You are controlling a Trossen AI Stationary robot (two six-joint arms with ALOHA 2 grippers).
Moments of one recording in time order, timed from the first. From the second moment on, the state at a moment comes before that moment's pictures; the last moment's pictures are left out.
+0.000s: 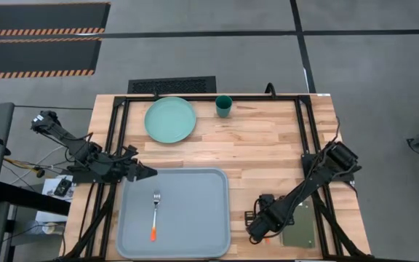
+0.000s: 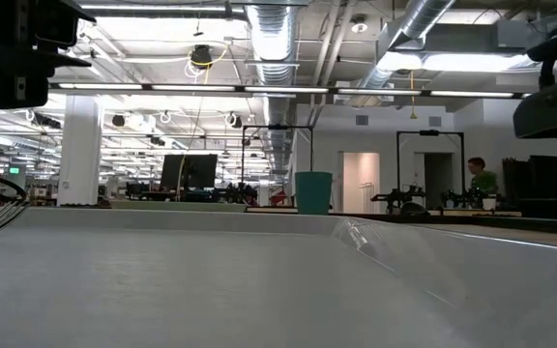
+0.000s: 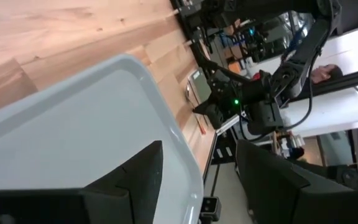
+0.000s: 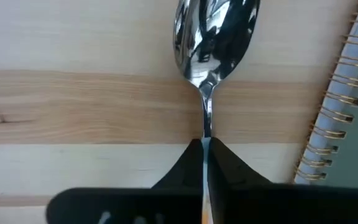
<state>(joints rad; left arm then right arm) -0.59 0.45 0.36 -0.27 -0.51 -1.36 0.70 1.90 1.18 -0.83 -0.07 2.24</state>
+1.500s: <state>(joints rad) -0.06 1.34 0.57 0.48 -0.03 -1.43 0.37 1.79 1.48 -0.94 0.22 1.03</state>
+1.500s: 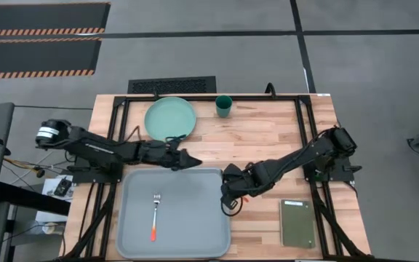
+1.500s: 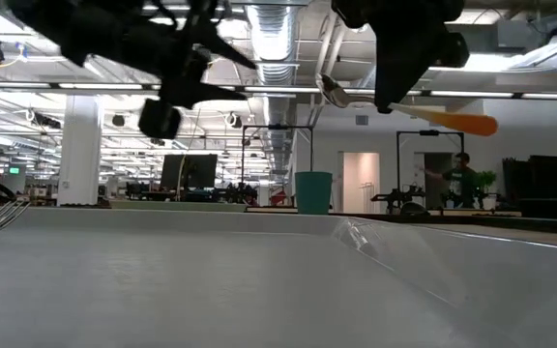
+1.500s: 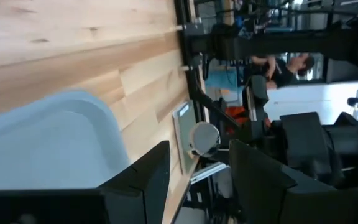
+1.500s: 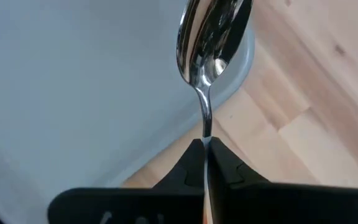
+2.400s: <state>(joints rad) 0.01 1.69 0.89 0.47 0.25 -1.48 0.38 1.79 1.48 -1.05 0.29 0.91</state>
